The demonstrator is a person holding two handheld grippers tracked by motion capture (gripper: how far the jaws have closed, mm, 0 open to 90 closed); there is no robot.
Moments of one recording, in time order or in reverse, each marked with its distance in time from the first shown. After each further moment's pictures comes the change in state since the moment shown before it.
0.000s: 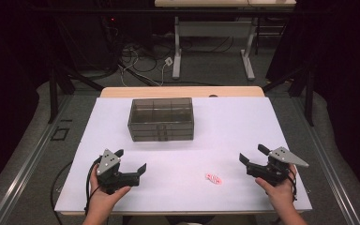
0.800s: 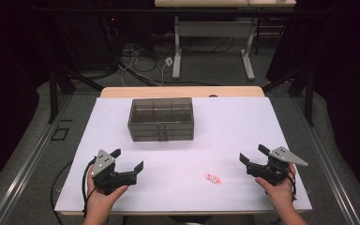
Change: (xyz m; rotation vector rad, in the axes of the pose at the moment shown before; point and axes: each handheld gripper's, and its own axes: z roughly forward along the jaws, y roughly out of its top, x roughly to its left) left arm 0.000 0.003 -0.012 -0.050 0.015 -0.044; right arm -0.005 -0.004 0.004 0.005 -0.007 0.020
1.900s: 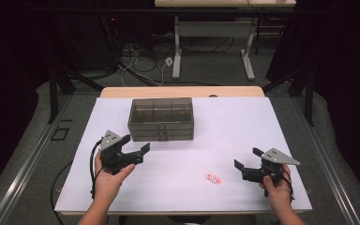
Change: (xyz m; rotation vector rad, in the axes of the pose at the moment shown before) left arm 0.003 0.048 0.029 0.041 -0.022 -0.079; right arm 0.009 -0.005 0.006 0.078 0.070 -0.081
